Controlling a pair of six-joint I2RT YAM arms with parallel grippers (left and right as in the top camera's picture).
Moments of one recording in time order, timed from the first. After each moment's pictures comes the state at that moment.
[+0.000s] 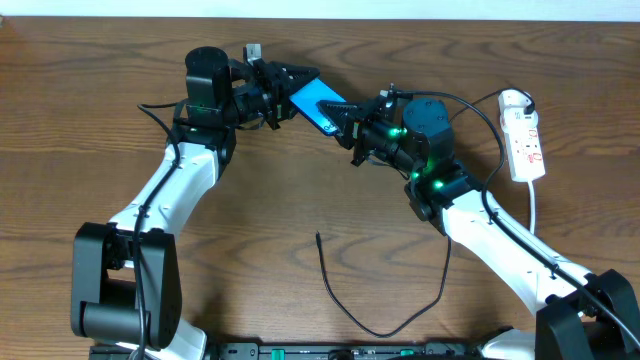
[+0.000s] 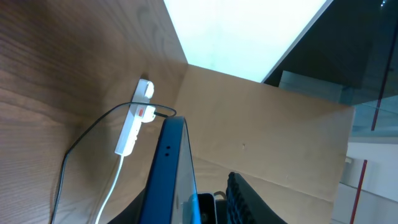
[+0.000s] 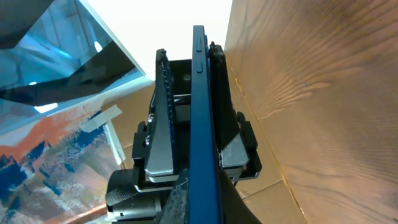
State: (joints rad) left arm -0.16 1.72 1.12 0.32 0.88 -1.56; right arm 0.49 1.53 0.94 0.42 -0.46 1.83
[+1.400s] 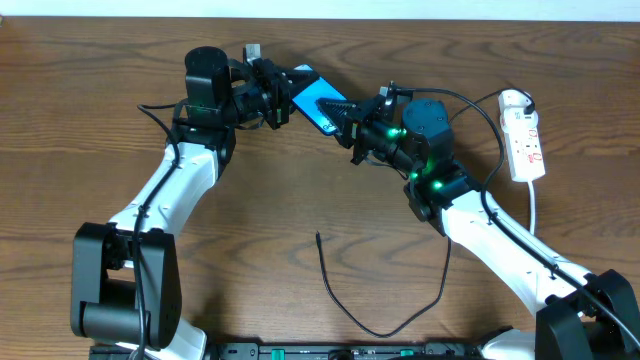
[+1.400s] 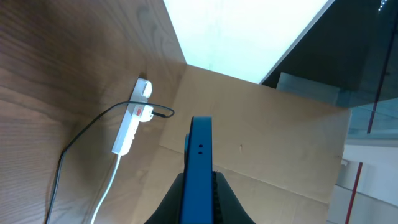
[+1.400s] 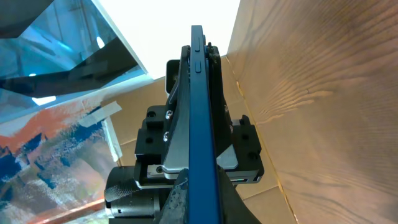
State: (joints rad) left arm -0.16 1.72 1.12 0.32 0.88 -1.58; right arm 0.50 1.53 0.94 0.43 -0.45 1.79
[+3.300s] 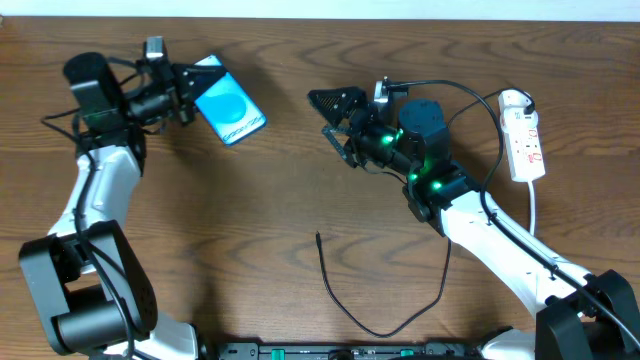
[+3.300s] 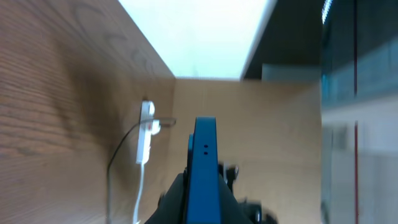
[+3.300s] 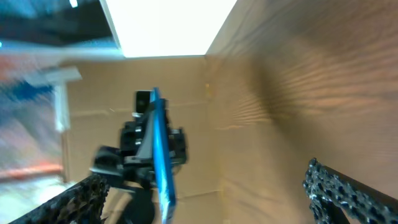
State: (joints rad) left arm 0.27 1.72 1.12 0.32 1.32 -1.27; right arm 0.50 1.53 0.94 0.36 -0.47 1.40
